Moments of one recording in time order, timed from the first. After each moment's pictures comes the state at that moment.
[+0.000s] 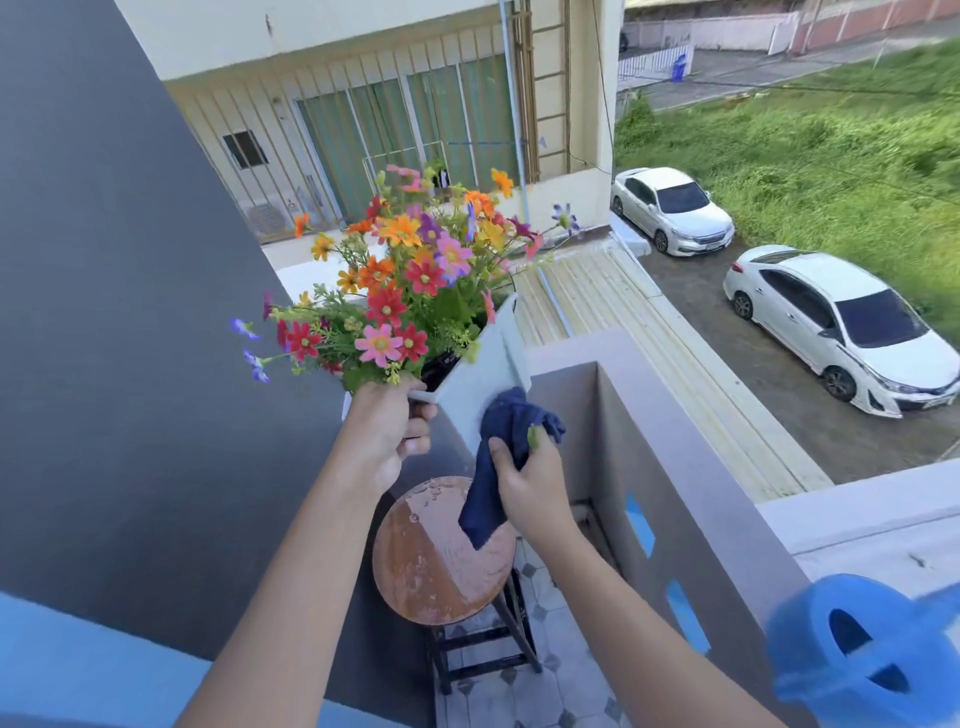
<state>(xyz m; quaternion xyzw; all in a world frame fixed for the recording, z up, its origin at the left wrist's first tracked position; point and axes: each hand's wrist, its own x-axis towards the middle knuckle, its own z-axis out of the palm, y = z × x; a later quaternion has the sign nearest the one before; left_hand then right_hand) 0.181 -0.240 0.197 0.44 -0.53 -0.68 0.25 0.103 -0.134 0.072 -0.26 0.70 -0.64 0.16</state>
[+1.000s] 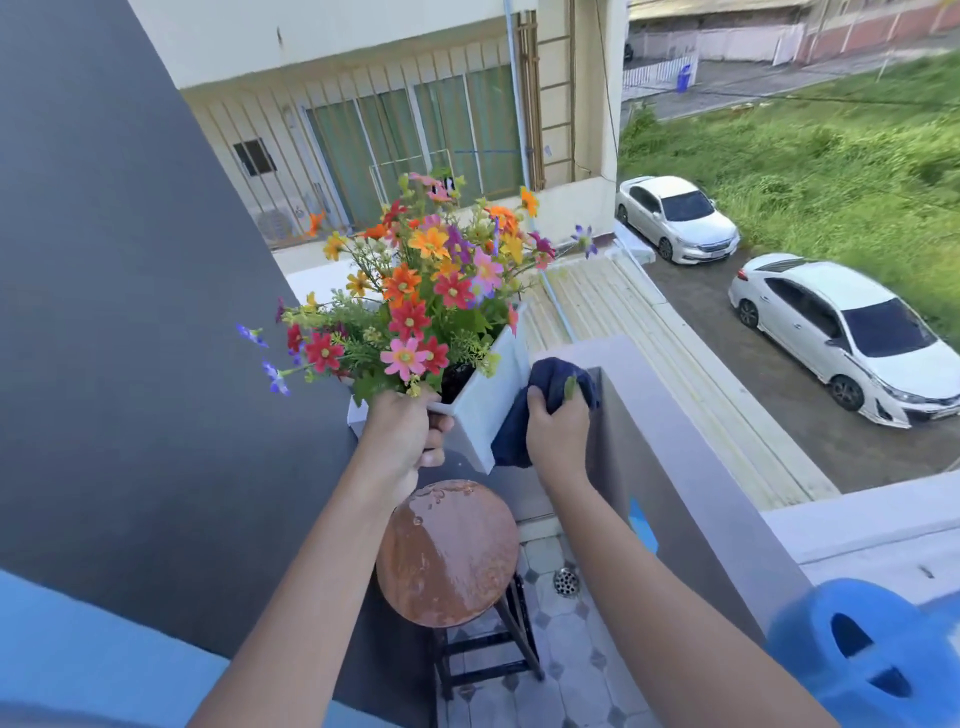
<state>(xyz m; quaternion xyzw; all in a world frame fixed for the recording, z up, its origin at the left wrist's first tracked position) 0.186 -0.217 0.199 0.44 -0.57 -0.64 0.24 0.056 -0.152 0.097 -0.11 0.69 -0.70 0.13</state>
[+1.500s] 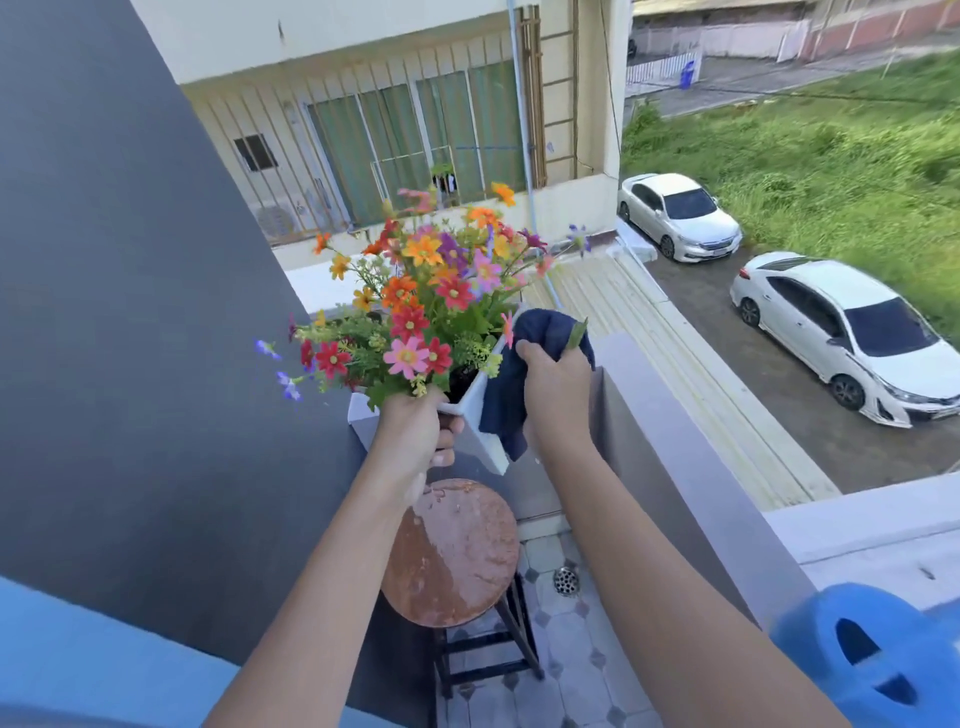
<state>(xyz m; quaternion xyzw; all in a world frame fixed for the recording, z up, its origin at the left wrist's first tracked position) 0.177 -0.224 0.184 0.43 -0.57 -0.66 0.24 0.061 -0.152 0.169 -0.11 0.60 -0.77 0.19</state>
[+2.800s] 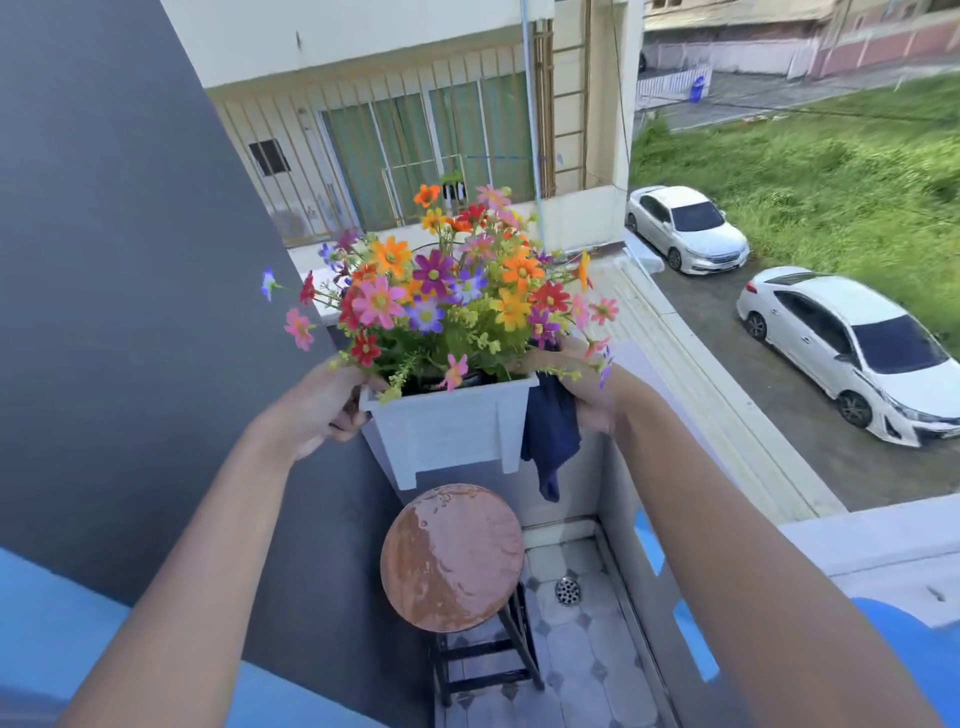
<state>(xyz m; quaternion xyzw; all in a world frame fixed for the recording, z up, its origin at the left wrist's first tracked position) 0.234 -0.313 0.217 0.39 -0.72 -0.56 0.15 0.014 -0.140 0.165 -0.19 0.51 -0.70 0.47</state>
